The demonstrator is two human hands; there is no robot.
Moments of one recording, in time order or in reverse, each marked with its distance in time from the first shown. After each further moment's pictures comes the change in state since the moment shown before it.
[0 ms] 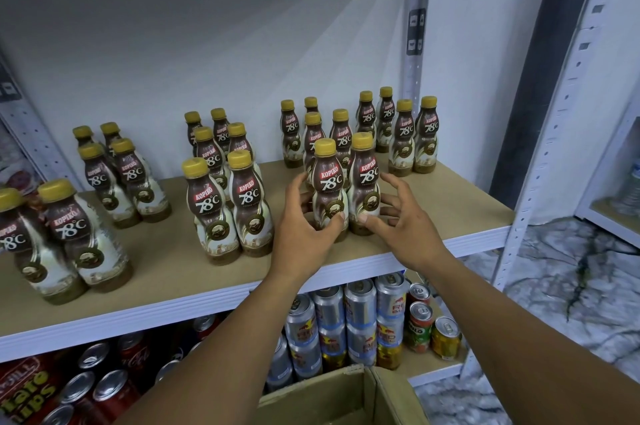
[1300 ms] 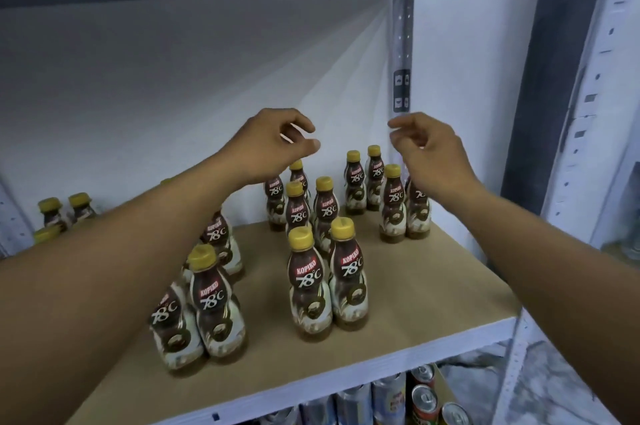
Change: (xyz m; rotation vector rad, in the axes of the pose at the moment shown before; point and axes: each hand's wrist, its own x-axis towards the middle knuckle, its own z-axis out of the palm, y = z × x) left_hand 0.197 0.152 -0.042 0.456 -0.299 0.184; right_hand 0.150 -0.104 -0.109 -0.060 0.296 -0.176
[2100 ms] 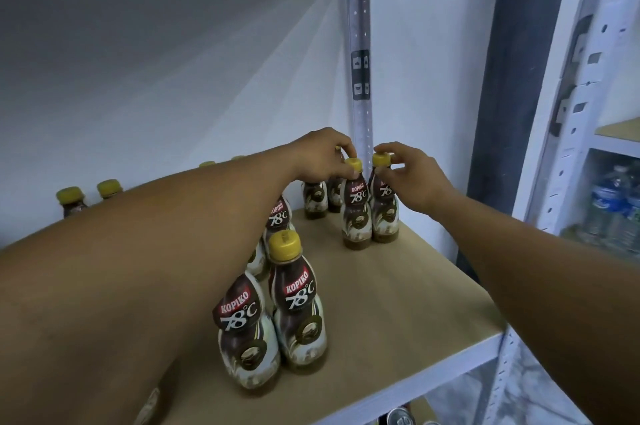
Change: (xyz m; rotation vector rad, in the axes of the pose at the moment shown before) left_hand 0.130 -0.011 0.156 0.088 -0.415 0.103; right_hand 0.038 0.124 -0.009 -0.281 -0.122 0.136
